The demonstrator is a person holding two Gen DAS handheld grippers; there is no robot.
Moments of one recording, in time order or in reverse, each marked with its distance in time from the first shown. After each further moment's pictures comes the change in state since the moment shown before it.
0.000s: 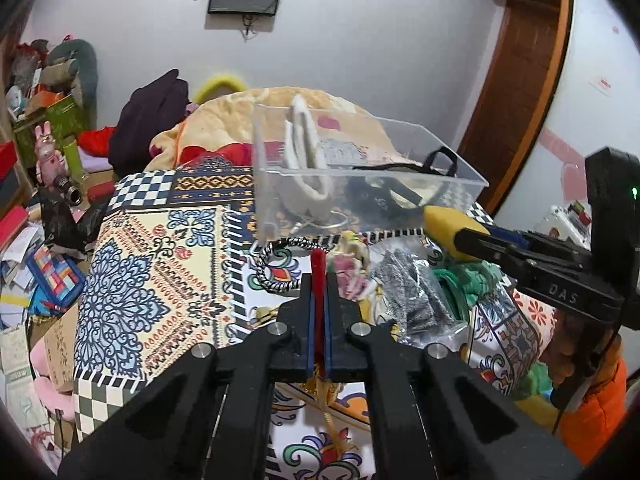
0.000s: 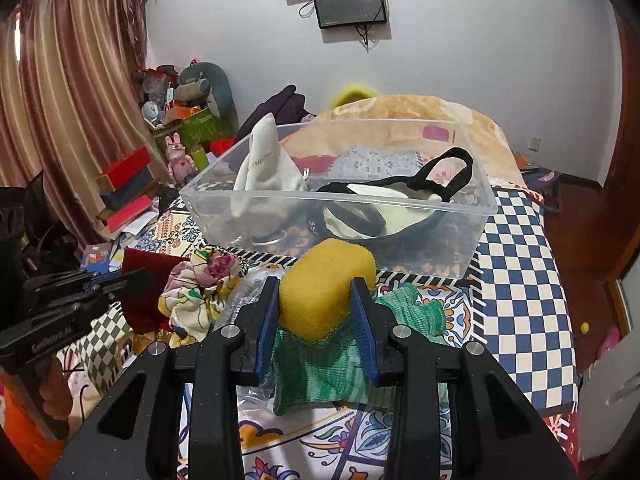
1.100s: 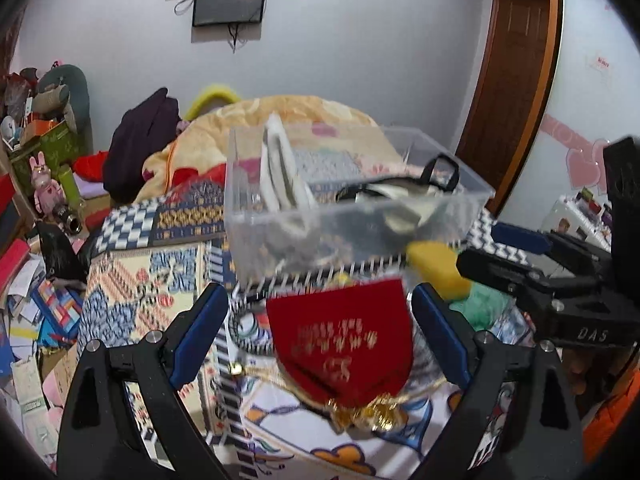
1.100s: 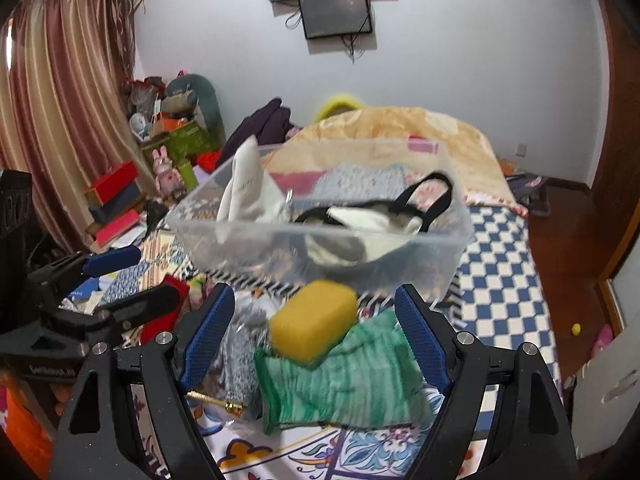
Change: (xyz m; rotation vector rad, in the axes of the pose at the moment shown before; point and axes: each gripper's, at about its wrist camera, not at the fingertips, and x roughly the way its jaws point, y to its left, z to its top) left arm 0.033 -0.022 0.020 0.088 0.011 0.030; right arm 0.008 -0.003 0.009 0.021 -0.016 -0.043
